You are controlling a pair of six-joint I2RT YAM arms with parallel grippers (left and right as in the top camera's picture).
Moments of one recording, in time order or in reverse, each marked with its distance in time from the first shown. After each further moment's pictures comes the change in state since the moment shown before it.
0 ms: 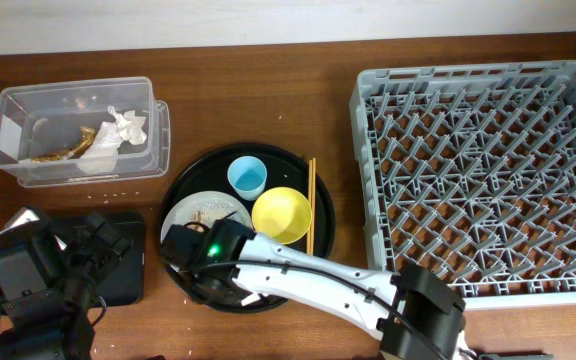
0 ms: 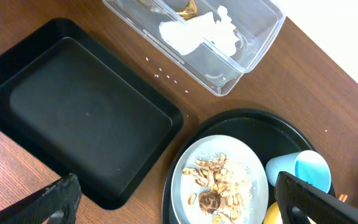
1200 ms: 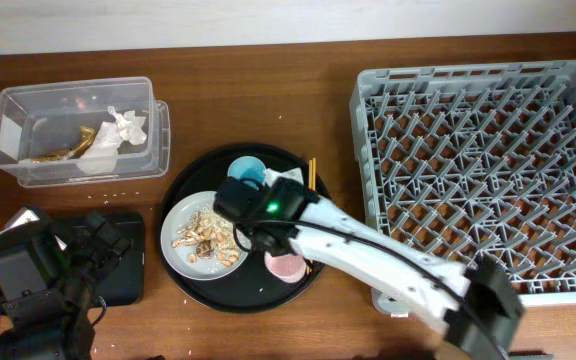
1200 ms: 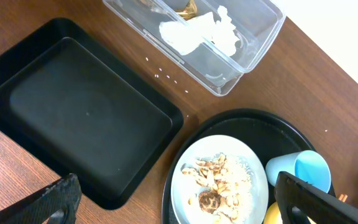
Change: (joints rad) left arm 0.000 0.000 0.000 0.000 0.000 0.000; right arm -0.196 -0.202 -0.114 -0.056 0.211 0.090
